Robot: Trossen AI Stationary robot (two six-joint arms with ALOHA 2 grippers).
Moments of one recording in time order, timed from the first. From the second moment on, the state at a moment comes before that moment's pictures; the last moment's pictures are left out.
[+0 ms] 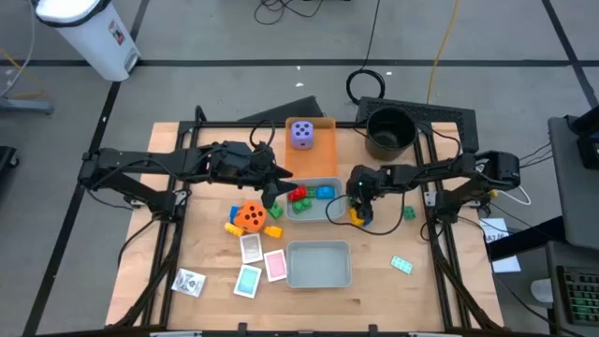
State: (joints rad) left arm 0.00 1.31 1.23 -0.32 -0.05 -0.53; right arm -0.22 1.45 0.61 -0.25 -0.05 -0.10
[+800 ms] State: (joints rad) left arm 0.00 1.31 1.23 -0.32 -0.04 -0.53; right arm -0.22 1.45 0.61 -0.22 -0.05 -0.10
